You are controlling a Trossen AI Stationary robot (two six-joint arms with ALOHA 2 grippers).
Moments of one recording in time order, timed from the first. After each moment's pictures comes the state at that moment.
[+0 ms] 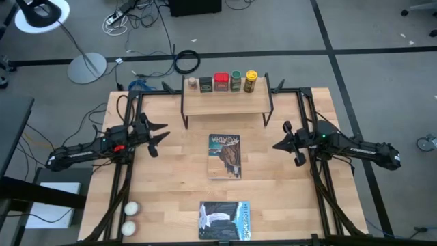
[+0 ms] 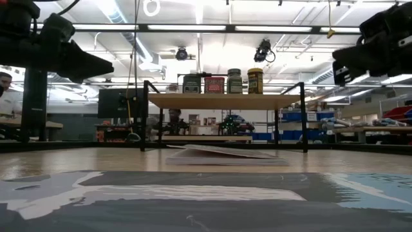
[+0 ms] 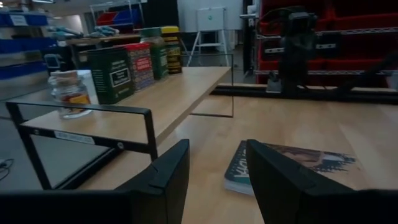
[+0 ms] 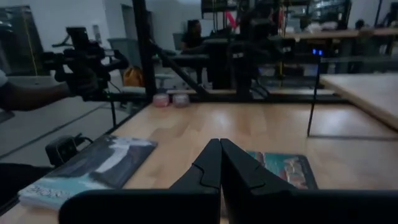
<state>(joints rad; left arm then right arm) 0.17 0.00 0.06 -0.06 -0.19 0.04 -0.27 0.09 0.01 0.11 -0.46 0.04</state>
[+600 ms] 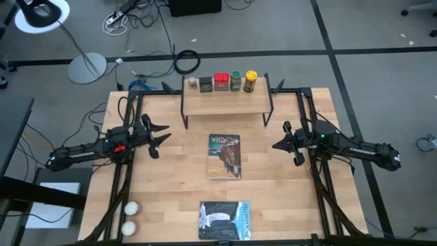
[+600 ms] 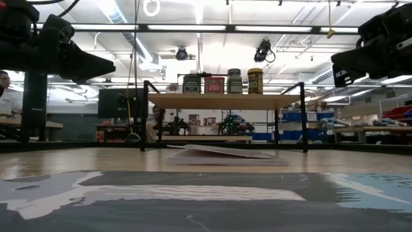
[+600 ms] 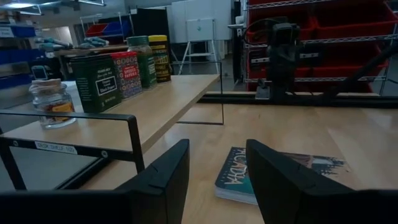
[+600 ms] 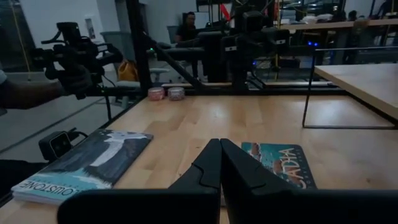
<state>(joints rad) 0.17 0.00 0.01 0.02 -0.14 0.06 -0.28 0.09 0.01 0.07 -0.45 0.03</state>
